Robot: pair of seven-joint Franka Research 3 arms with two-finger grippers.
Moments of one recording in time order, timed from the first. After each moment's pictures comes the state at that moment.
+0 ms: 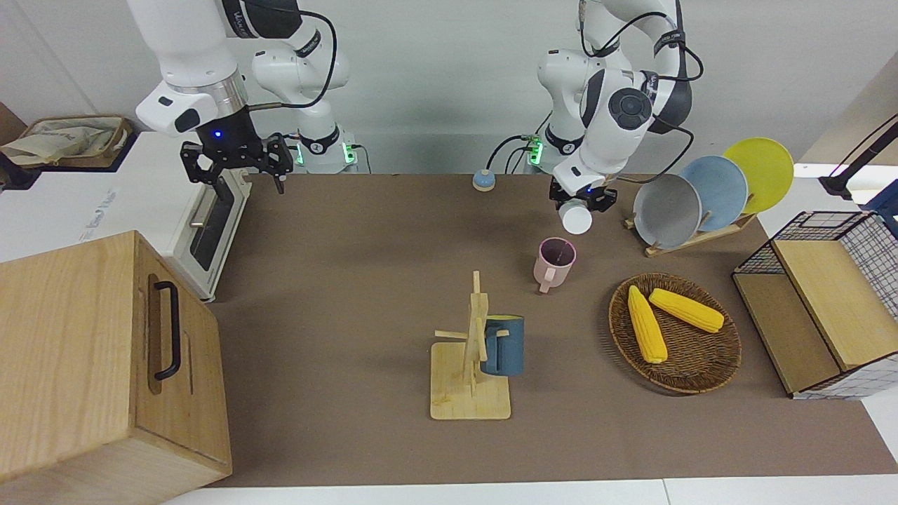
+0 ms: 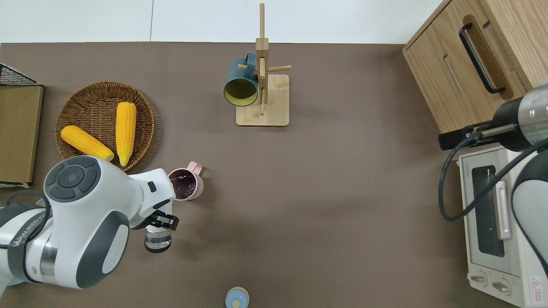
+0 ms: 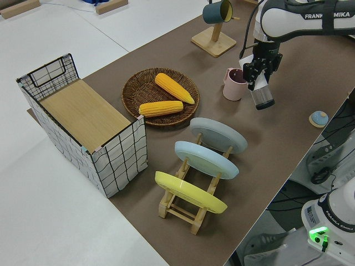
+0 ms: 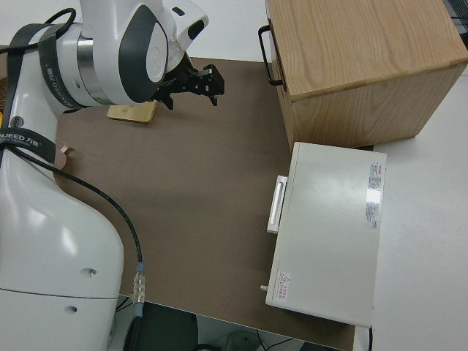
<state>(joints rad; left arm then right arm) -0.24 -0.13 -0.02 -2.20 -0.03 1.86 0.10 0.05 0.04 0.02 -1.51 -0.03 1.62 -0.08</state>
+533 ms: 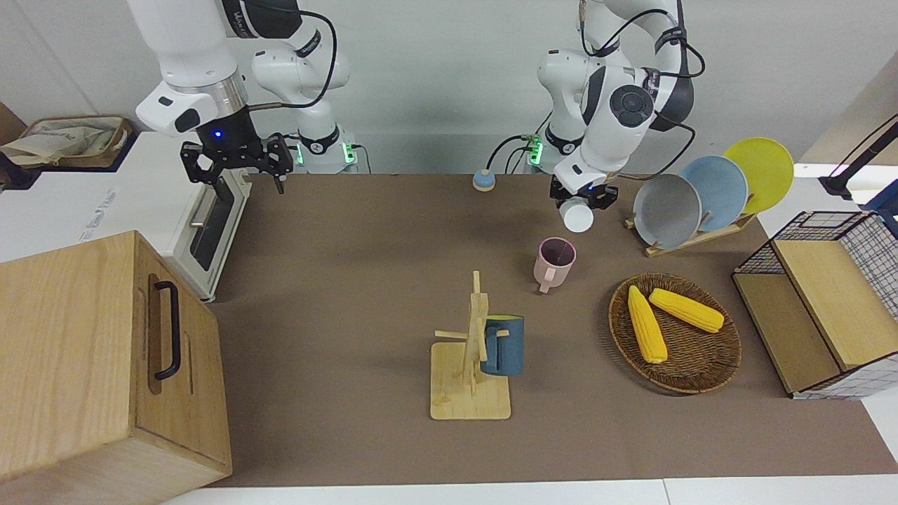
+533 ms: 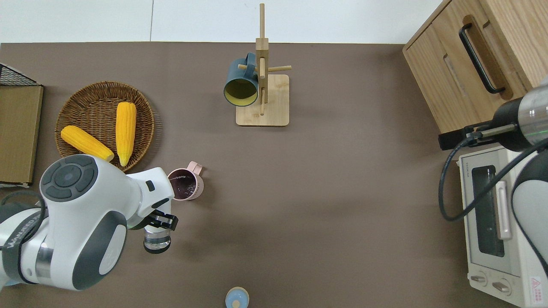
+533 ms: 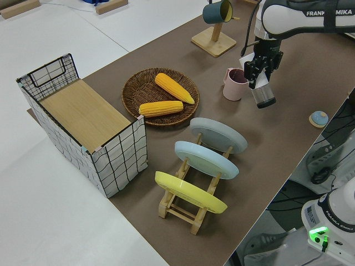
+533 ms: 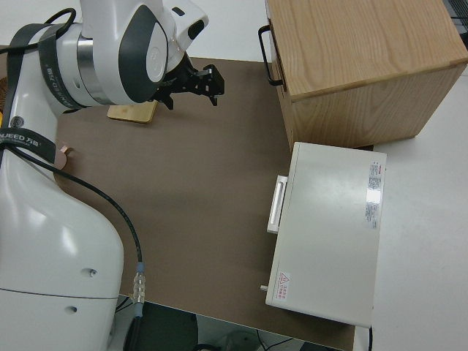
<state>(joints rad) -0.24 -0.13 -0.02 -2.18 -0.03 1.84 0.07 0.05 0.04 0.02 -1.51 -0.03 1.62 -0.08</state>
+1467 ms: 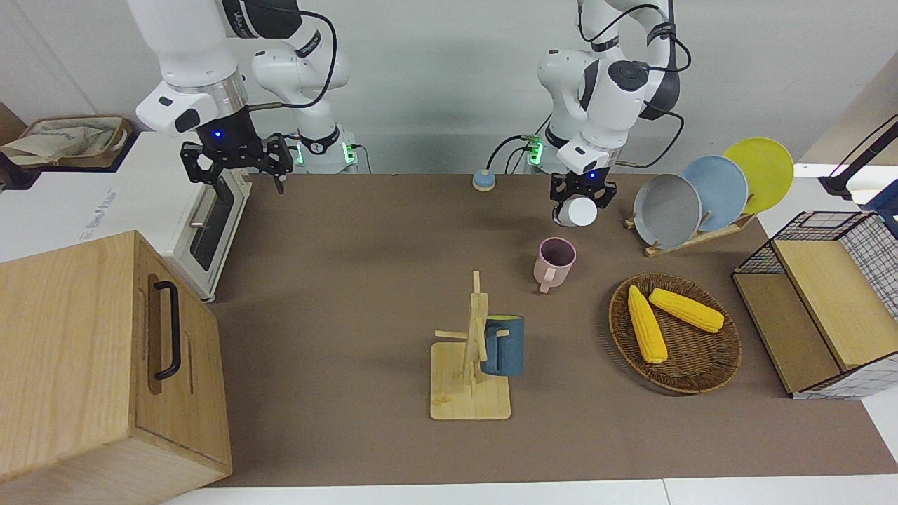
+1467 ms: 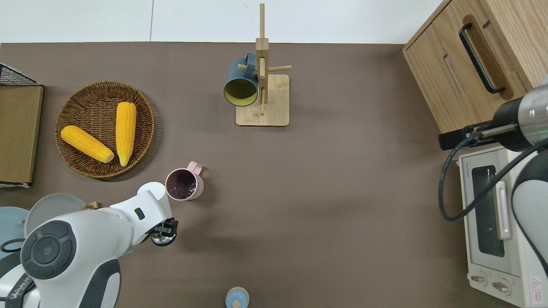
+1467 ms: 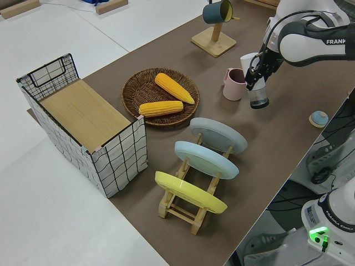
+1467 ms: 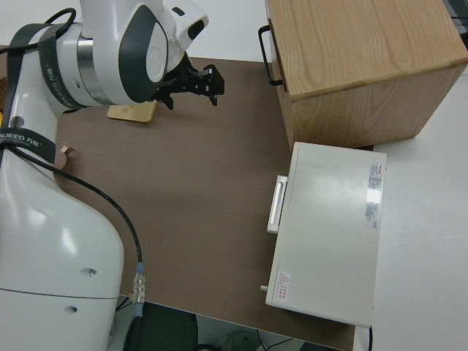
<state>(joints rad) -0.24 -0.34 -0.02 -2.48 -0.04 2.22 0.02 0.05 0.04 0.02 -1.51 -0.03 1.62 -0.08</state>
